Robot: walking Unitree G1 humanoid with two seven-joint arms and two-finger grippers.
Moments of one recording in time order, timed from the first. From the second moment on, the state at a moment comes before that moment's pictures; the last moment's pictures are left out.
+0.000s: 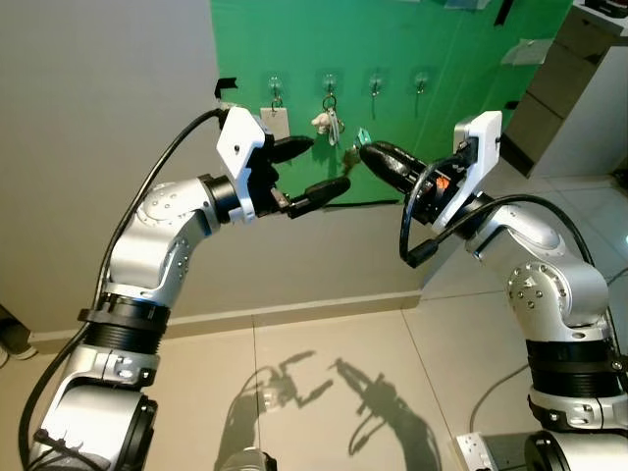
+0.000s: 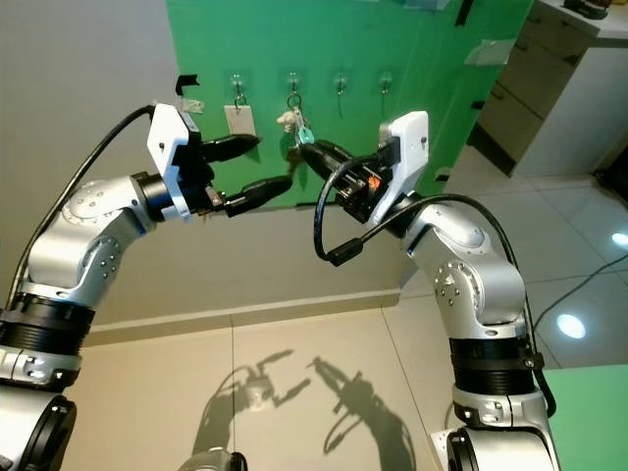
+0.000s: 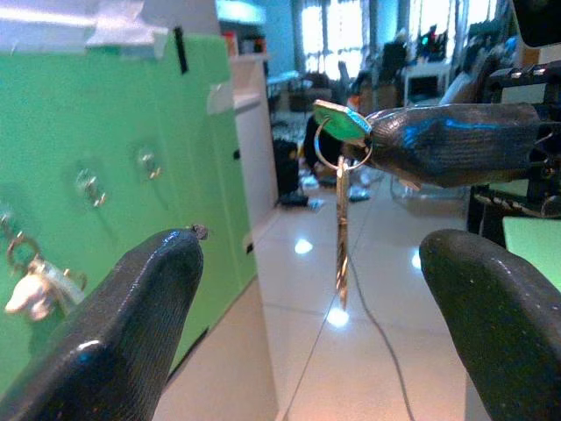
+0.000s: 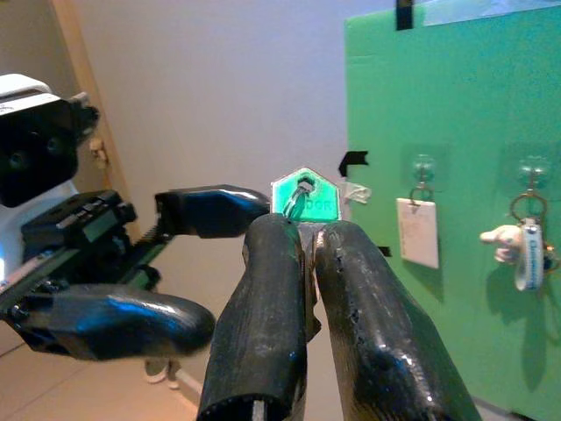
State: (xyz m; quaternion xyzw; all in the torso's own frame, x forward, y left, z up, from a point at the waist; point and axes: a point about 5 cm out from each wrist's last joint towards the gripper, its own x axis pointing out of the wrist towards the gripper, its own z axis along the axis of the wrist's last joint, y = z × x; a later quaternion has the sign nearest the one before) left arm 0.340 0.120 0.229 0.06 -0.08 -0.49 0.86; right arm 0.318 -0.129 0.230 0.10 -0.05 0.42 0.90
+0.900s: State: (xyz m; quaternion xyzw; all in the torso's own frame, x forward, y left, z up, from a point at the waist) left arm 0.345 0.106 0.223 0.04 -0.08 -0.51 0.85; right arm 0.310 -0.110 0.229 0.12 -0.04 0.45 0.89
